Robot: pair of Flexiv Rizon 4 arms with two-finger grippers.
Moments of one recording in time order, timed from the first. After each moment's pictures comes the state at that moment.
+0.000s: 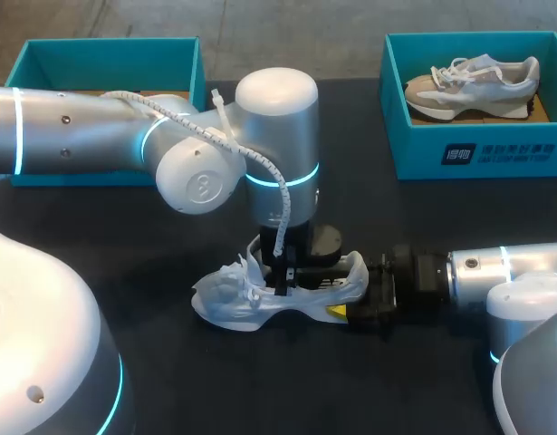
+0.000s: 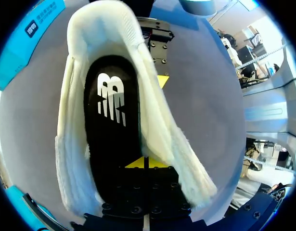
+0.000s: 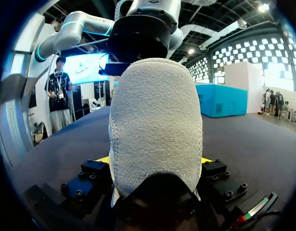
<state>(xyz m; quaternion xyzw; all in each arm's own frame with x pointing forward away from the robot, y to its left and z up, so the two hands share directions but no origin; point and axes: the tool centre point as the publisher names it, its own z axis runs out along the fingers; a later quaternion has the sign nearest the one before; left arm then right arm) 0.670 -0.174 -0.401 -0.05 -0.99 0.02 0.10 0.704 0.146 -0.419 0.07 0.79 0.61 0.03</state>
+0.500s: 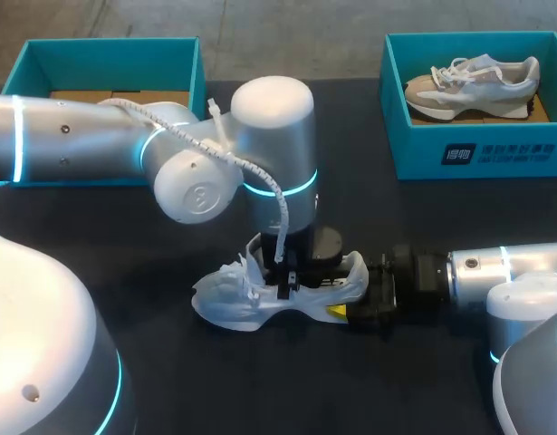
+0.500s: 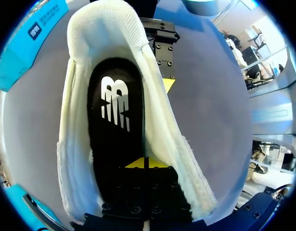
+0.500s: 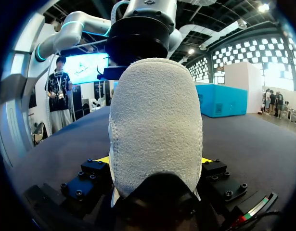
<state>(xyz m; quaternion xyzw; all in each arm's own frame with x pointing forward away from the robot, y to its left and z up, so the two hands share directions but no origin) 0.675 -0.179 -0.406 -0.04 -1.00 0.03 0.07 0.704 0.146 -0.419 0.07 0.79 0.61 0.03</state>
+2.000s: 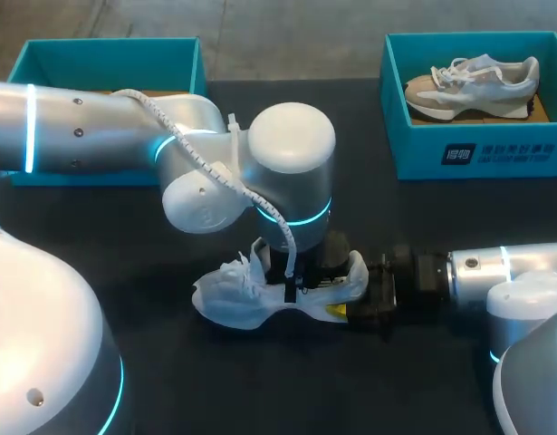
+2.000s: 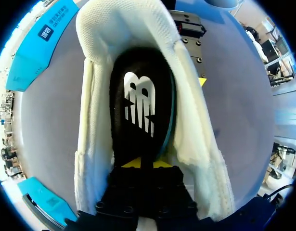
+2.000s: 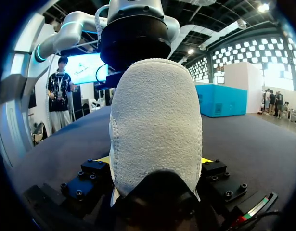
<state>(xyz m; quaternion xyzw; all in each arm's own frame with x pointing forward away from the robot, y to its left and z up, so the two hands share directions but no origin) 0.704 -0.183 -0.411 -0.03 -1.00 0.01 -0.04 0.705 0.146 -0.419 0.07 0.79 0.61 0.03</state>
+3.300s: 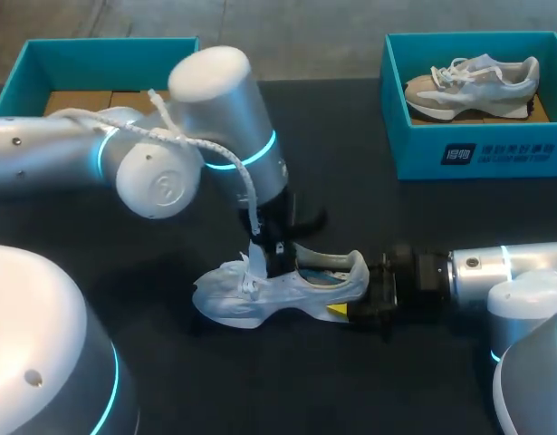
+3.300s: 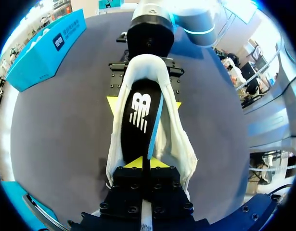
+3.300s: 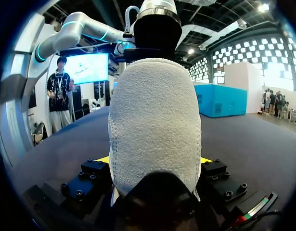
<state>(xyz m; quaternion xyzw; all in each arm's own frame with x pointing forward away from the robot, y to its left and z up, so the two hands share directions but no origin) 0.704 -0.184 -0.370 -0.02 -0.99 0.15 0.07 0.705 0.144 -0.419 0.07 0.79 0.61 0.03</state>
